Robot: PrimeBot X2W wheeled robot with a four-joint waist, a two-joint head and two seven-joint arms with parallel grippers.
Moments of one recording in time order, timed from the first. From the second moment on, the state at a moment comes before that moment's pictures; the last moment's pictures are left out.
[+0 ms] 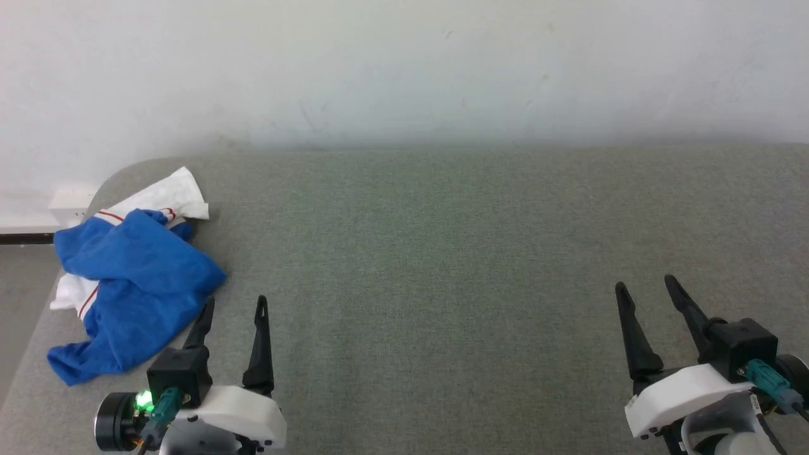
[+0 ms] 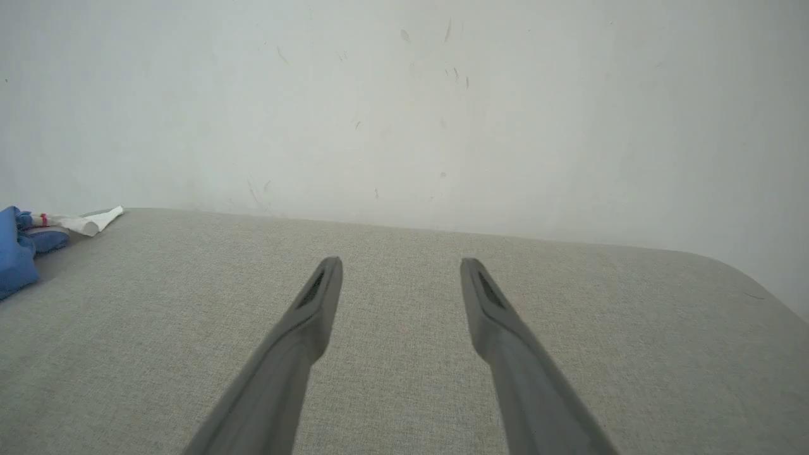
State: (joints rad) left arm 0.04 0.05 0.01 -0.01 -0.04 0.00 -0.08; right arm 0.02 -0.05 -0.03 0.03 0.06 0.13 -0.08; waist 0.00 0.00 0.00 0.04
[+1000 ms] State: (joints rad) left arm 0.08 0.05 0.01 -0.02 -0.07 0.00 -0.14; right arm 0.03 -0.05 -0.02 0.09 0.07 0.13 -0.14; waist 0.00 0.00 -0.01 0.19
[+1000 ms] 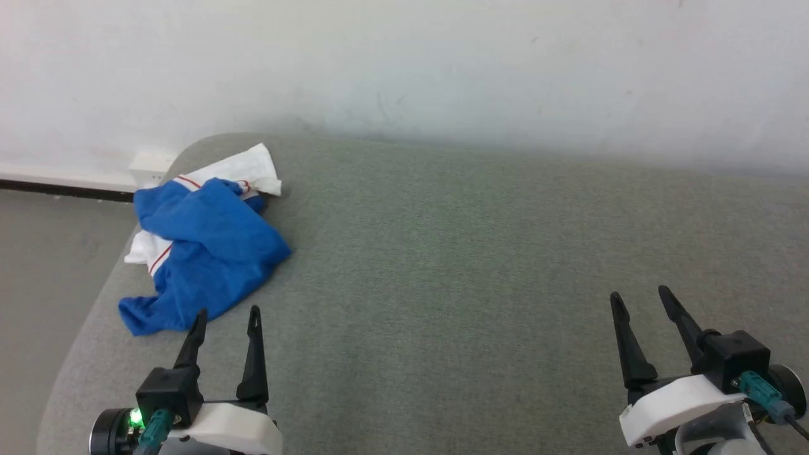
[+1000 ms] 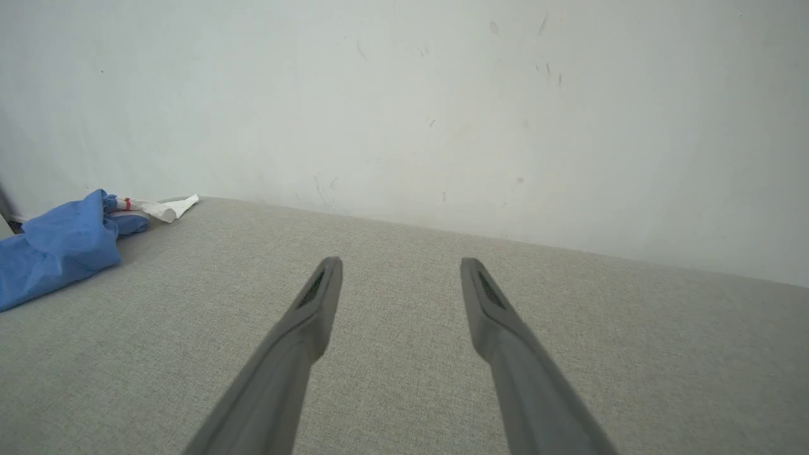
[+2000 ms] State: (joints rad) left arm 0.14 0.05 0.02 -0.01 -0.11 0.00 -0.20; right arm 0.03 -0.05 0.00 0.17 0.12 0.13 -0.21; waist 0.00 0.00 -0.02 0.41
